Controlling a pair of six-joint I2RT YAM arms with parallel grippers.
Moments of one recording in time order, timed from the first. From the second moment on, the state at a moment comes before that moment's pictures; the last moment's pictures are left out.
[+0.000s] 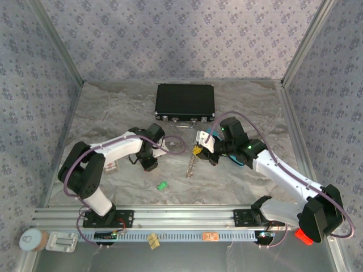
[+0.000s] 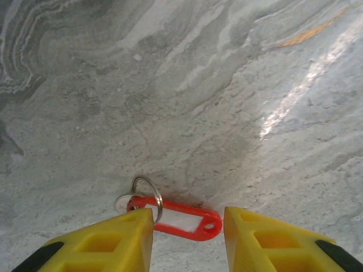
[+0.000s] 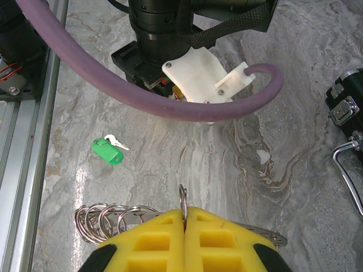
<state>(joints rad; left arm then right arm) -0.63 1.63 0.99 -0.87 -0.07 0.36 0.59 1.14 0.83 -0.41 -0.62 -0.57</state>
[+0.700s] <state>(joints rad) -0.63 1.65 0.99 -0.82 -0.14 0.36 0.59 1.14 0.83 -0.41 -0.62 -0.57</state>
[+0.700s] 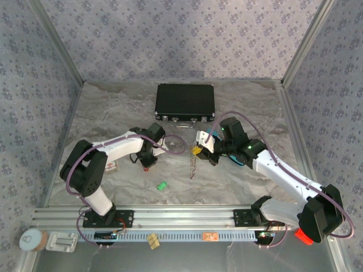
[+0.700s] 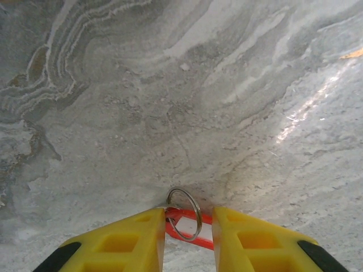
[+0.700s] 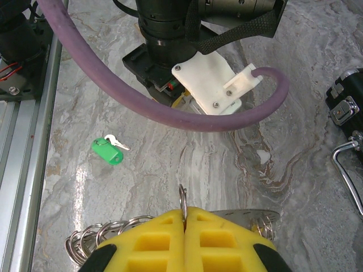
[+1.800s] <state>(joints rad) -0.63 1.68 1.00 -0.81 -0.17 0.38 0.59 1.14 0.83 -0.42 -0.62 -0.58</state>
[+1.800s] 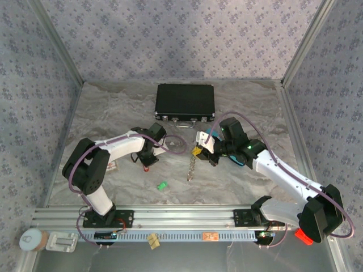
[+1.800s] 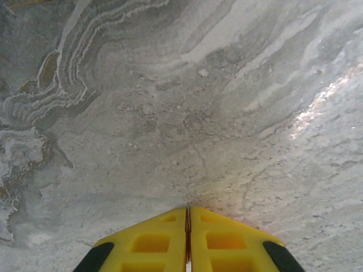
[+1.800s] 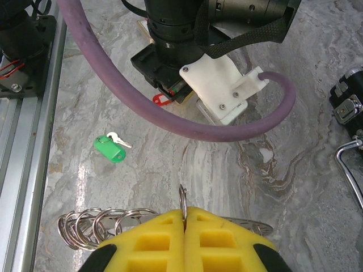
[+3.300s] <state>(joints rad) -0.58 0.92 0.62 -0.11 0.62 0.62 0.70 1.31 0.95 -0.47 -0.77 -0.68</state>
